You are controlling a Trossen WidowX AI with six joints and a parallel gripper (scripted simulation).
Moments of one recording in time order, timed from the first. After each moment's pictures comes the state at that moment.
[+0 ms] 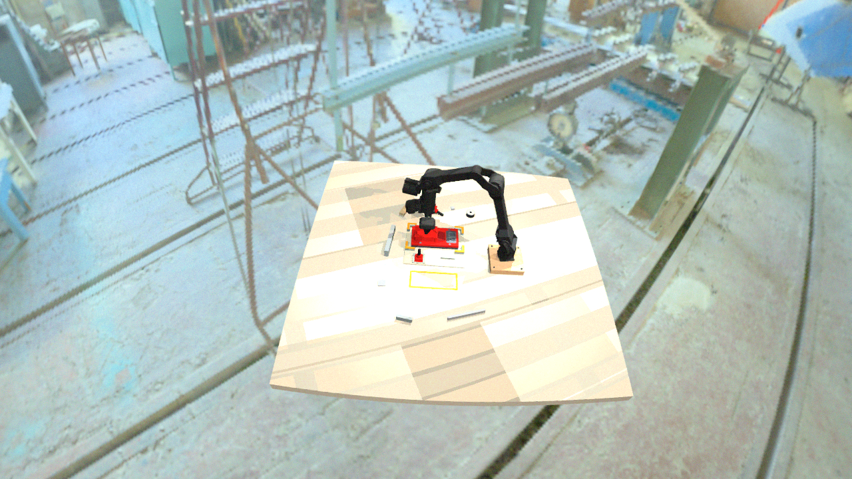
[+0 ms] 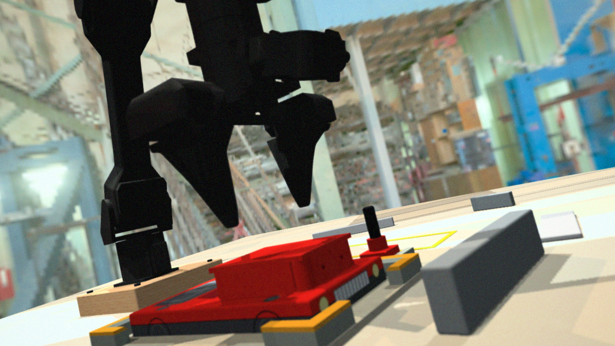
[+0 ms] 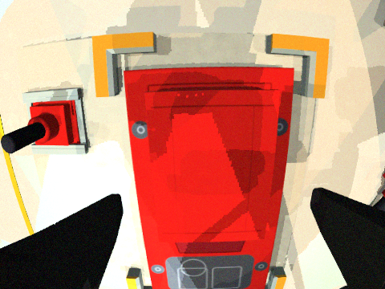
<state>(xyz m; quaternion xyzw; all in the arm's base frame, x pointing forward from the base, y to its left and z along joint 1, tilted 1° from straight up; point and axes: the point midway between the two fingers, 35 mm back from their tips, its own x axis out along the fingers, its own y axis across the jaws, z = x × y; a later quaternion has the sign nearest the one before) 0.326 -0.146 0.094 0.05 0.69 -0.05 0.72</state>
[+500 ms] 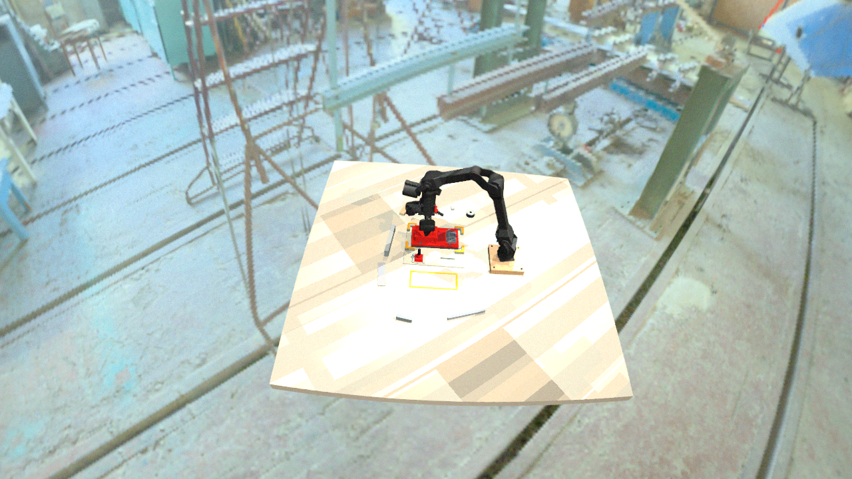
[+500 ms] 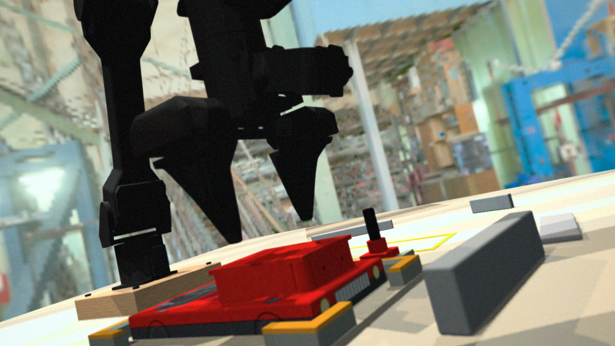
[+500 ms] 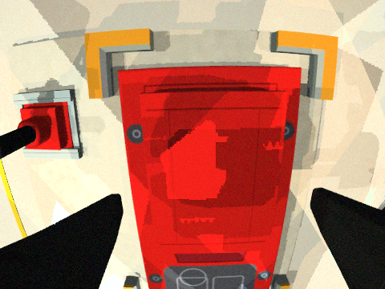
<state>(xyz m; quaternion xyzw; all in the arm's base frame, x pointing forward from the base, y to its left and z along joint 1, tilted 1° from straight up) 0.326 -0.146 0.083 0.05 0.69 -0.05 0.72</state>
